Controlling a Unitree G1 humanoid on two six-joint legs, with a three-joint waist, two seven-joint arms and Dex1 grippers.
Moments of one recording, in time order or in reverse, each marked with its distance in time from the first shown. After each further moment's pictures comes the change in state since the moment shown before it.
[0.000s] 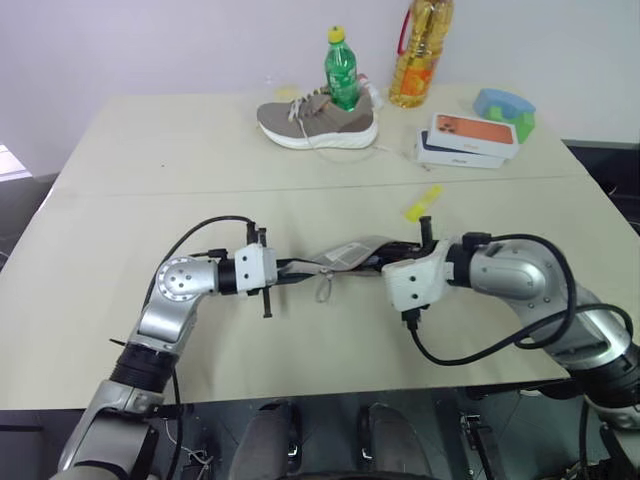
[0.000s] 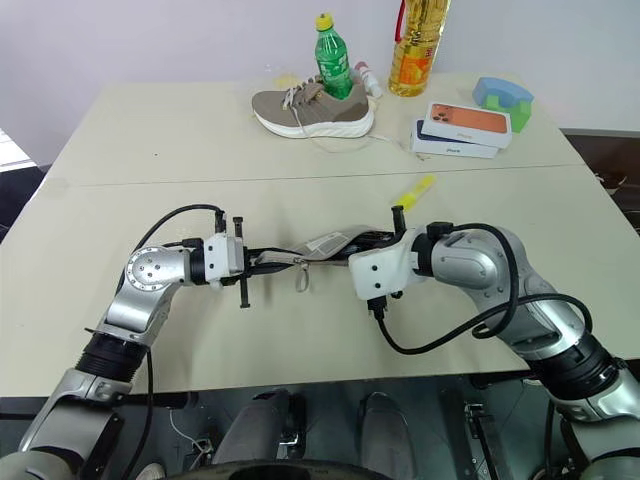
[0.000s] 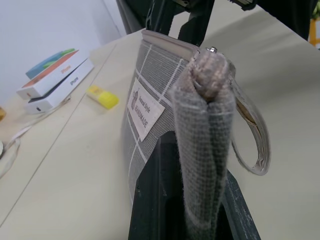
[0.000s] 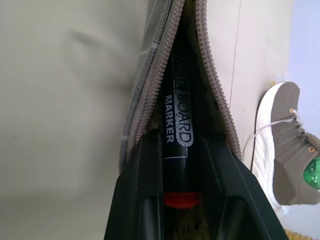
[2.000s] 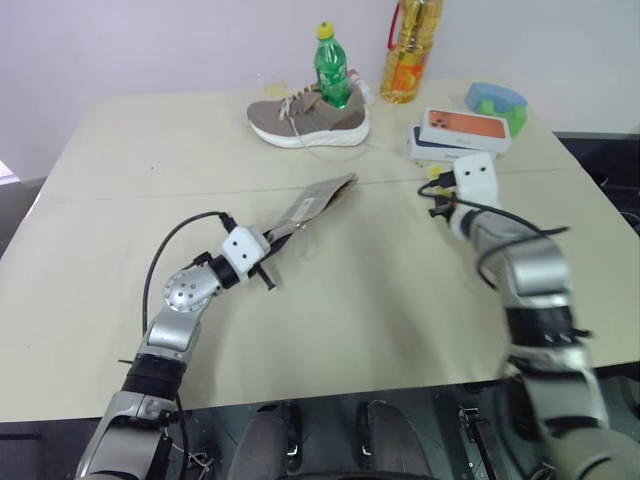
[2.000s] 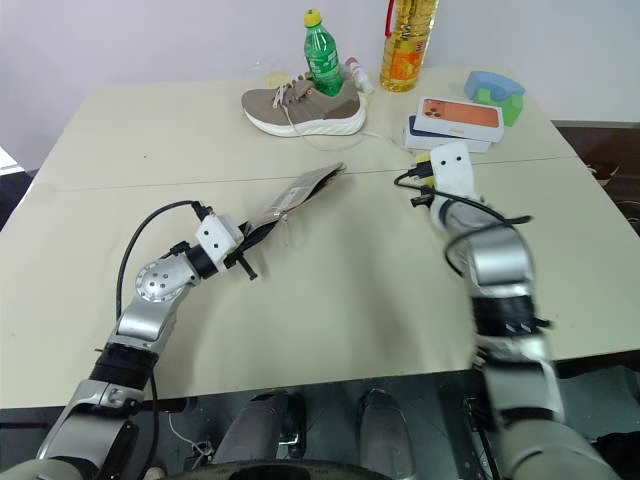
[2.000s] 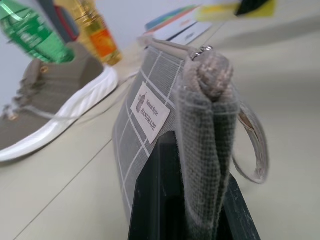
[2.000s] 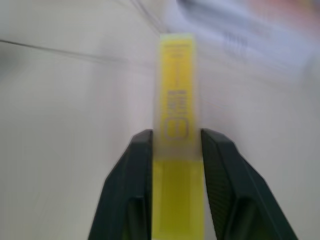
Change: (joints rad) left arm 0.040 -0.074 0.079 0.066 0.092 0.027 0.400; right arm -0.103 0.167 -0.225 0.157 0.389 0.726 -0.585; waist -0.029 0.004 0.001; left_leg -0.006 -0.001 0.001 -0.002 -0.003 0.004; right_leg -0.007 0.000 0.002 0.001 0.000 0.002
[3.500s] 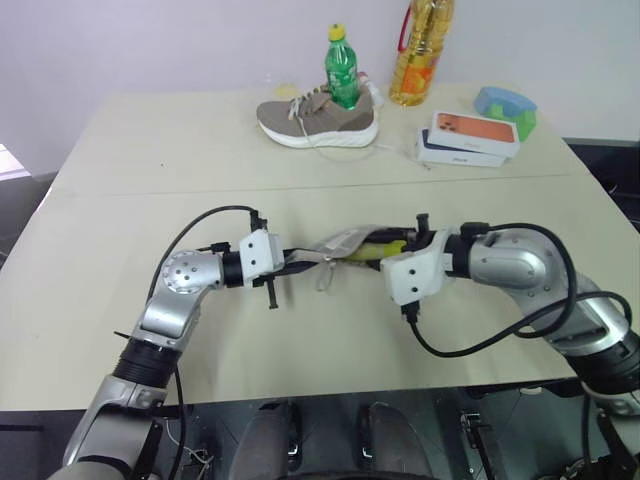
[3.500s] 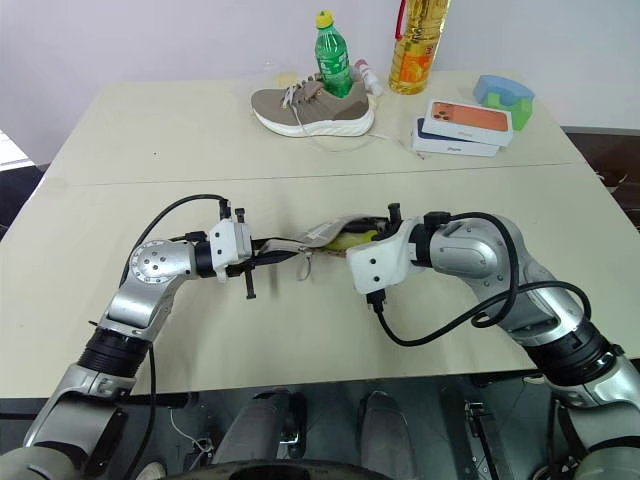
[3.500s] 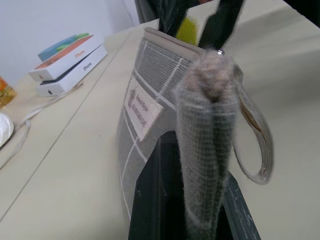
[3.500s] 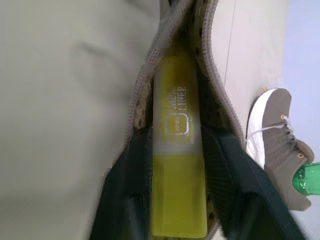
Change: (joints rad) left arm -0.059 0.056 -0.080 -0.143 -0.077 0.109 -0.323; right arm 0.045 -0.172 0.235 -0.109 -0.362 -0.783 0.580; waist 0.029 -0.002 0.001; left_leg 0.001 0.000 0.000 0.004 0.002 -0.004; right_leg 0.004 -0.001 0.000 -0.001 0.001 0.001
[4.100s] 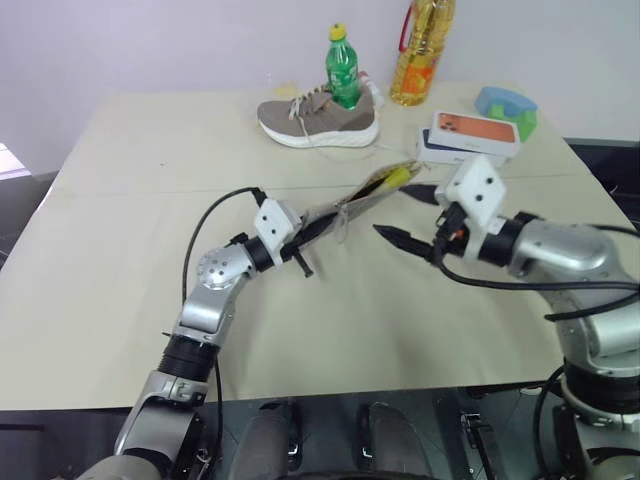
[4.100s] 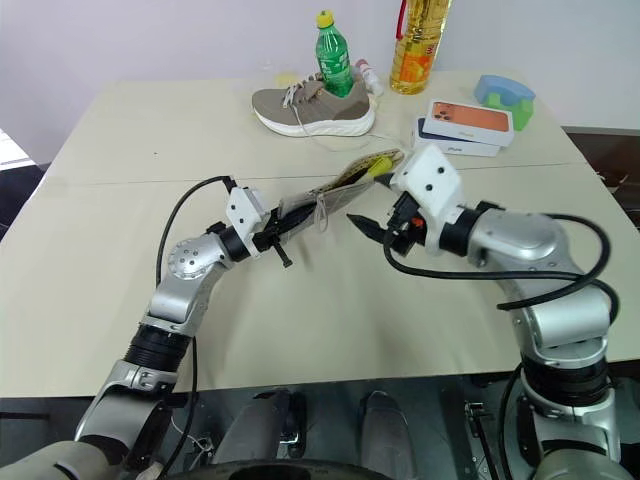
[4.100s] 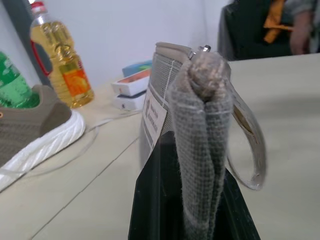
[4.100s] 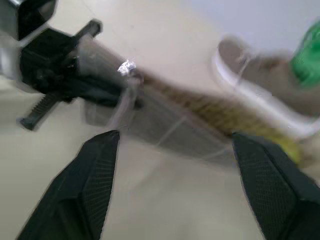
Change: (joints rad) left arm -0.047 -0.249 0.040 0.114 0.049 0.034 0.358; right arm 0.054 0.374 -0.401 -0.246 0.571 1.005 -0.293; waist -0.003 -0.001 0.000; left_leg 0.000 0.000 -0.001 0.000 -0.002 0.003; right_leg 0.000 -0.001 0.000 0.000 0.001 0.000
